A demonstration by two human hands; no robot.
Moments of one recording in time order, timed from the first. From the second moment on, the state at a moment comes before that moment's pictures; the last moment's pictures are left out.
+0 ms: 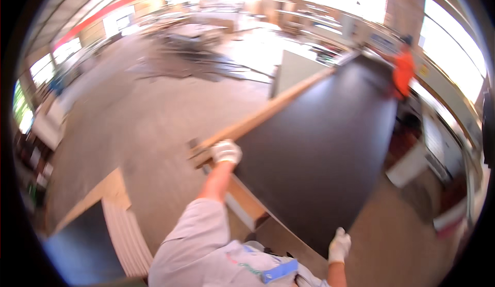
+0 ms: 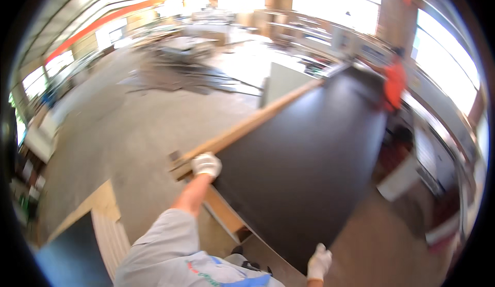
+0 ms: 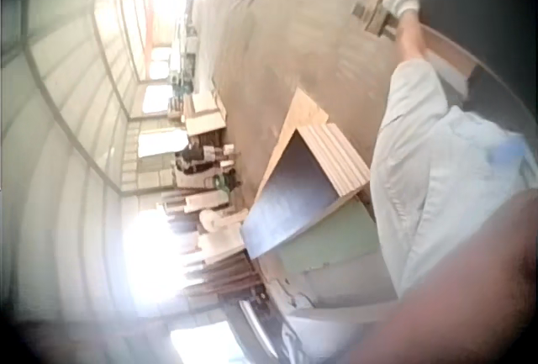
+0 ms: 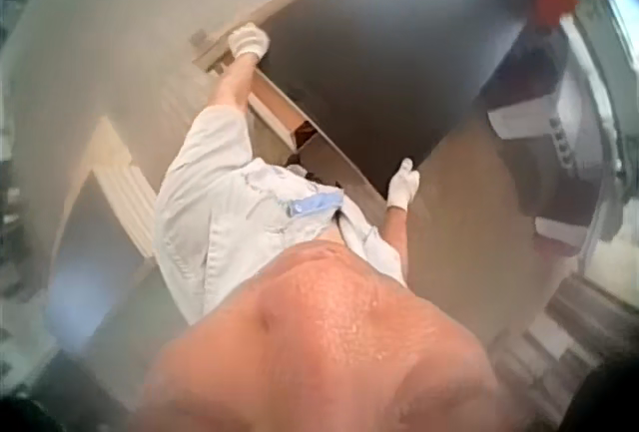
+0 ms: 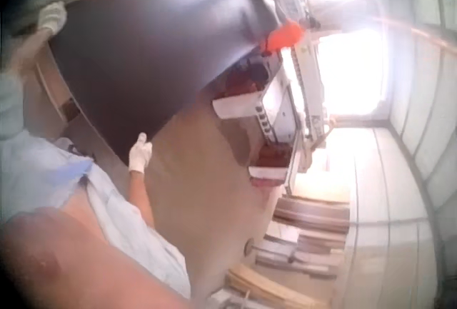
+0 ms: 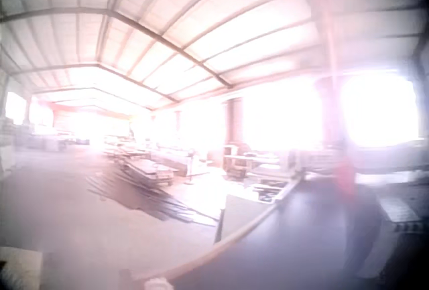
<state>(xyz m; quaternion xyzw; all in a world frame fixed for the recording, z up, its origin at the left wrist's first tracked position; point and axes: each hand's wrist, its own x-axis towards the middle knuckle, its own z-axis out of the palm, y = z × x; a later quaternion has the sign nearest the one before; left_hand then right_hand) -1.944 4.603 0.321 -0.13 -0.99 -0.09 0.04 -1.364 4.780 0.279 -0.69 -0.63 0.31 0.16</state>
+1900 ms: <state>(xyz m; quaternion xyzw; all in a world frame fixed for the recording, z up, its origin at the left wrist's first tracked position) -1.972 4.579 0.255 -0.14 -0.97 -0.07 0.20 -1.368 4.778 0.271 -0.65 -0.68 0.29 0.17</state>
